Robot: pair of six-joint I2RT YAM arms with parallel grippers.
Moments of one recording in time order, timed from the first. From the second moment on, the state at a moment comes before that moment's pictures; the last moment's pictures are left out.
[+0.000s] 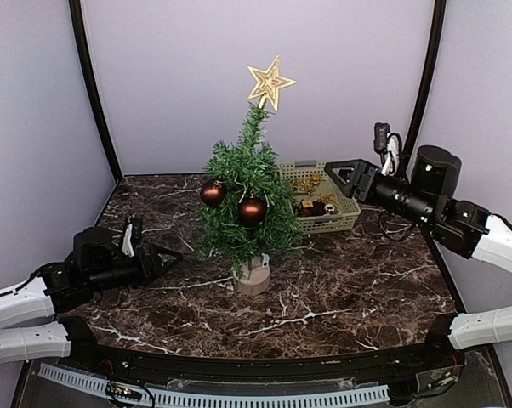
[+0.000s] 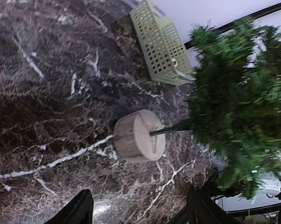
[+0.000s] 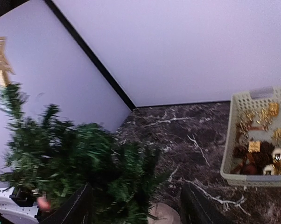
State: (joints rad) left arm -0.68 0.69 0.36 -0.07 0.16 -0.92; right arm 0.81 0.97 0.92 -0.01 0.00 0.56
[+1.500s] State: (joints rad) left arm -0.87 1.73 0.47 0.76 0.16 -1.12; right arm 0.78 1.86 0.77 0.59 -0.51 0.84
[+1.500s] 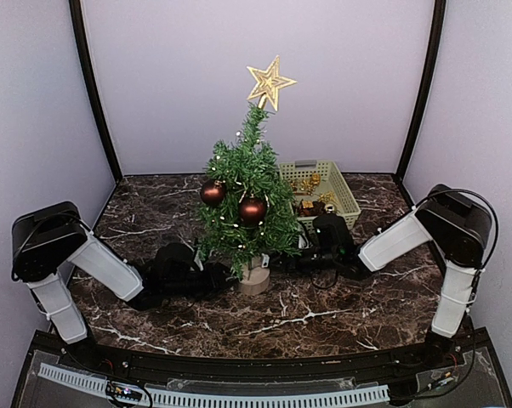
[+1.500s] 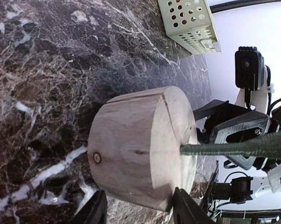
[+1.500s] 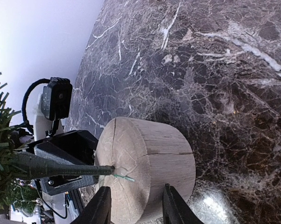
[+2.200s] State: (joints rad) left arm -0.81 1.80 0.50 0.85 0.23 -1.11; right arm 0.79 1.92 0.79 0.65 -0.43 0.86
